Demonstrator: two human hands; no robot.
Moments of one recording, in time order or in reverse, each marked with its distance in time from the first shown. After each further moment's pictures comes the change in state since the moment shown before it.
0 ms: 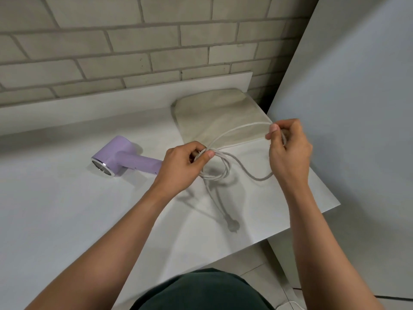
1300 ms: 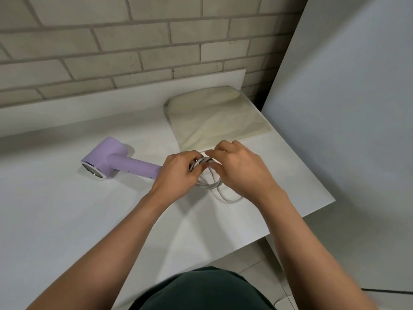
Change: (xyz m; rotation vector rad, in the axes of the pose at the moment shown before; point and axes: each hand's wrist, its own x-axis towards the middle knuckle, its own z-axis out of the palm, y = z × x) left_hand -0.001 -0.015 0.012 0.156 -0.114 0.073; right_hand -0.028 -0.021 0.032 -0.609 -0.645 -0.586
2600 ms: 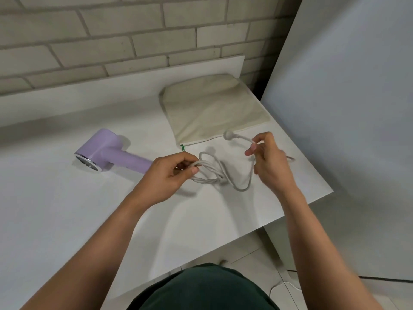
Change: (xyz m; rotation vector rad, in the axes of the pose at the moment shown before) left_hand -0.026 -0.009 -0.011 -0.342 -0.191 -0.051; right_hand -0.037 0.077 0.030 0.657 0.165 0.549
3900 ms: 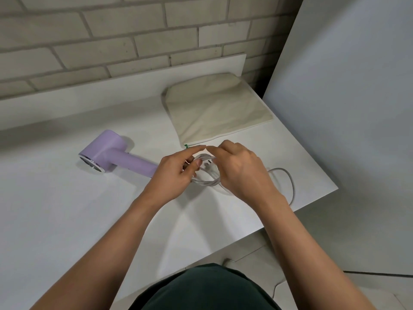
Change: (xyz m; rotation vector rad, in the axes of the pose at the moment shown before) left_hand 0.008 0.003 0.003 0.172 0.111 0.002; right_hand -0.027 -0.065 0.050 -0.526 0.007 -0.570
